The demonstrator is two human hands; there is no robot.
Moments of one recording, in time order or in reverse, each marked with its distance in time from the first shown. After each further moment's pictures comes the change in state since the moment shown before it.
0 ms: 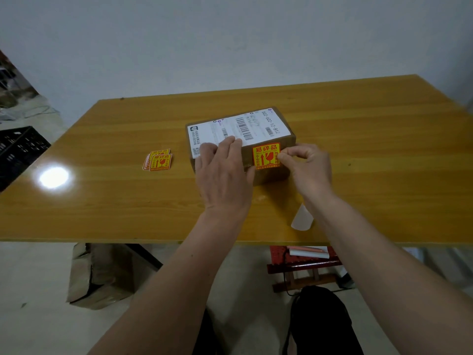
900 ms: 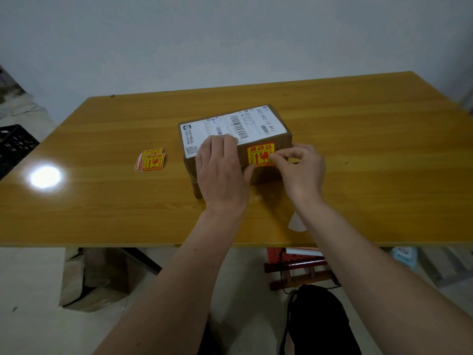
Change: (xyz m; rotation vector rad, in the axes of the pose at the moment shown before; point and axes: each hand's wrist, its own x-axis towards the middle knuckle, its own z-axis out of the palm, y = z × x) left_hand 0.005 0.003 0.021 -0.079 0.133 0.002; right_hand -0.004 0.003 0.011 -0.103 0.118 -0.038
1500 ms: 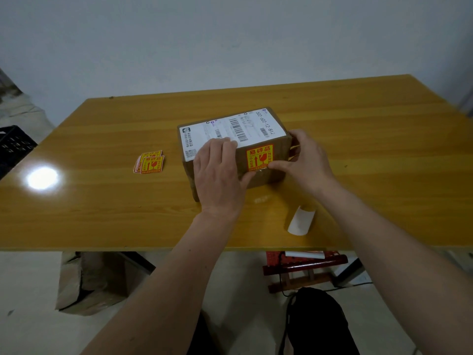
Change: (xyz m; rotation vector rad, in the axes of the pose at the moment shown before) left_hand -0.001 -0.014 0.009 0.010 0.049 0.104; right_hand 0.033 -0.001 -0.020 -0.226 -0.278 -0.208
